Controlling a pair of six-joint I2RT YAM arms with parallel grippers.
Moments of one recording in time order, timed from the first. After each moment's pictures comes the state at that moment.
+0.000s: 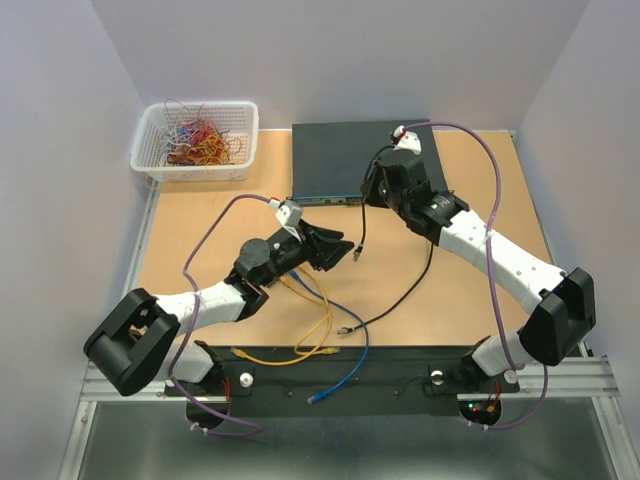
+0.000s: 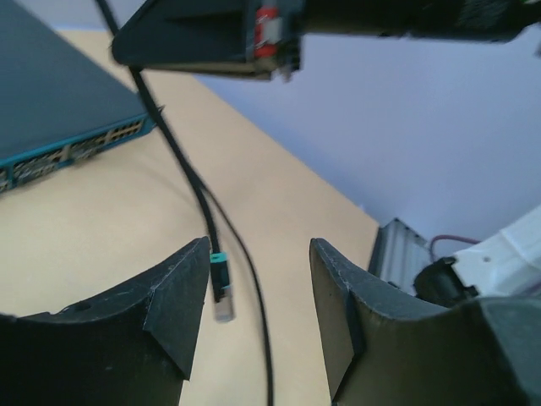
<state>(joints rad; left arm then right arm) -0.73 1.28 0.43 1.05 0.32 -0.59 0.64 1.46 1.31 -0.31 0.33 0.60</state>
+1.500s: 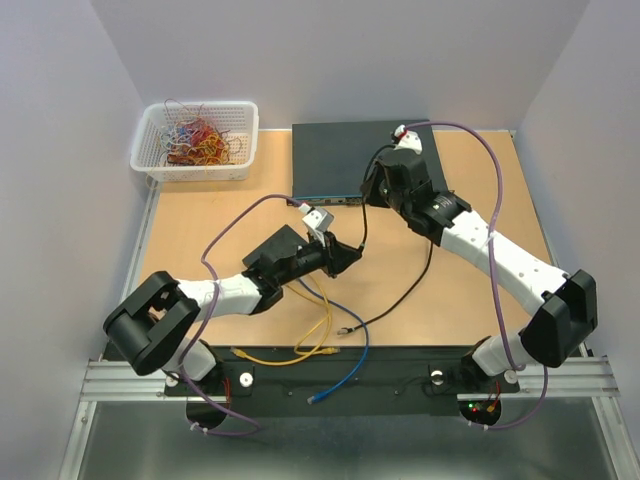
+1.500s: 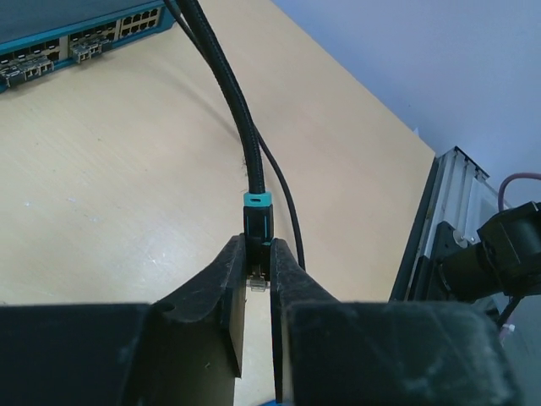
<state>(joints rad) -0.80 1.43 0.52 0.85 0.27 -0.47 0.64 1.45 1.31 -0.31 0.31 0.60</state>
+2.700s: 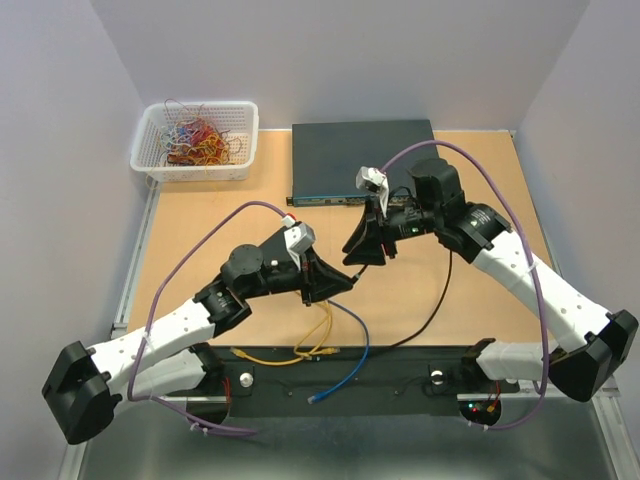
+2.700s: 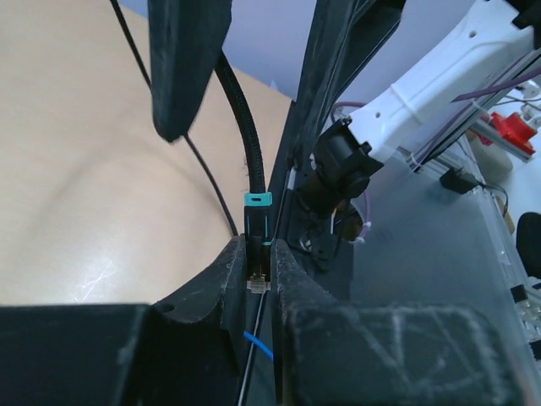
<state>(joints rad) -0.85 0.93 0.51 0.42 0.56 -0.45 0.64 1.23 1.27 -0.52 -0.93 -0.01</state>
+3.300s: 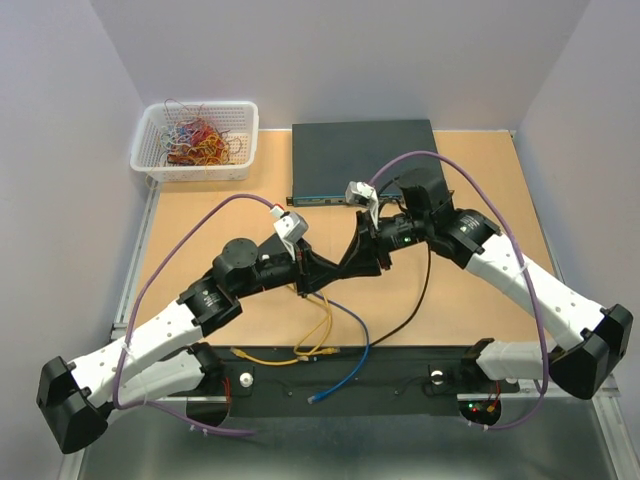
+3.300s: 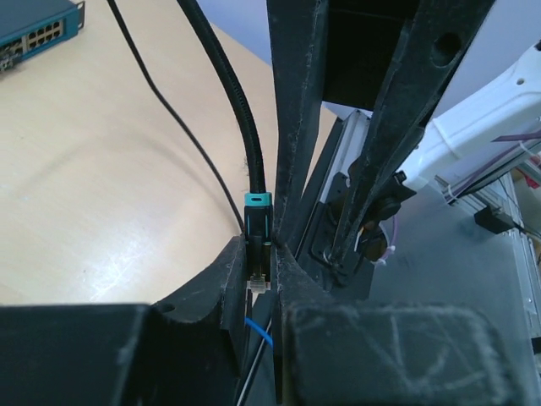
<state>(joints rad) -0.85 0.83 0.61 0.16 0.38 -0.46 0.69 1.25 1.23 -0.52 -0.98 0.01</state>
